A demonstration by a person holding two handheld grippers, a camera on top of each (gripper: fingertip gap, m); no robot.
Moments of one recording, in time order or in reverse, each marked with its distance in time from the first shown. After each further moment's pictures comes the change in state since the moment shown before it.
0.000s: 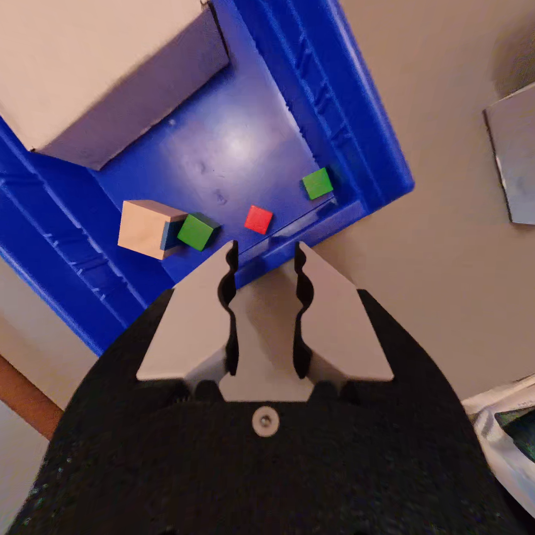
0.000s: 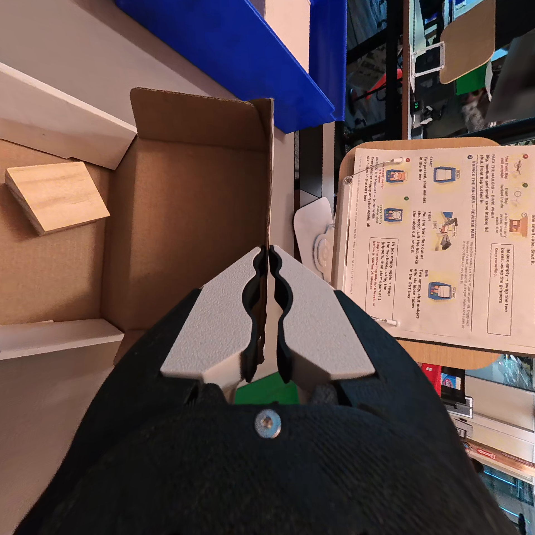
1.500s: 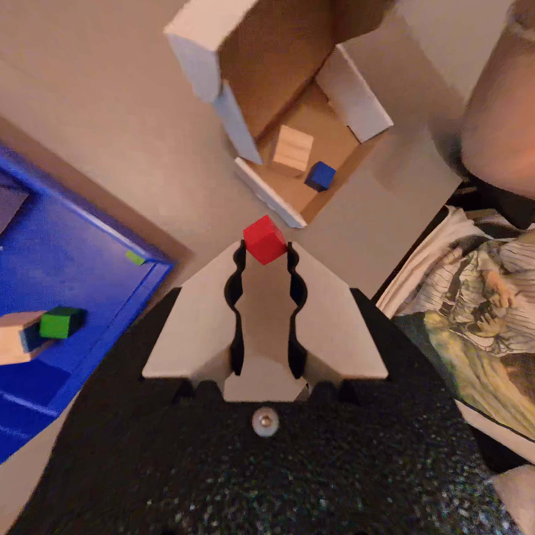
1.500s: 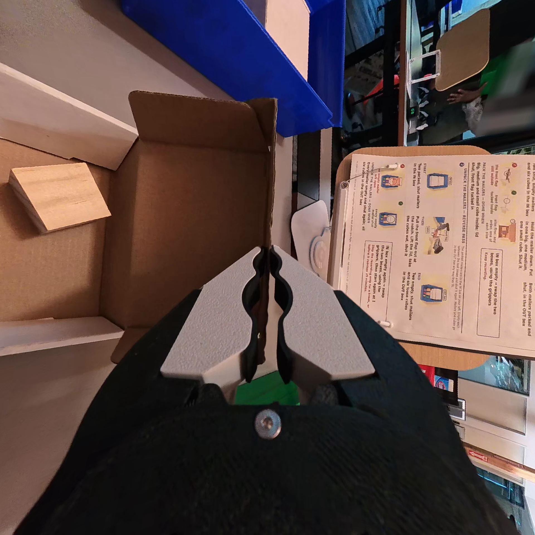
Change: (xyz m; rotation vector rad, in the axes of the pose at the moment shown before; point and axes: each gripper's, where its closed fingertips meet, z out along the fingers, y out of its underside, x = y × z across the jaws) left arm 0.145 -0.045 -0.075 0.056 0.380 0.213; right arm 0.001 -0.004 -0.005 0.007 0.006 -0.019
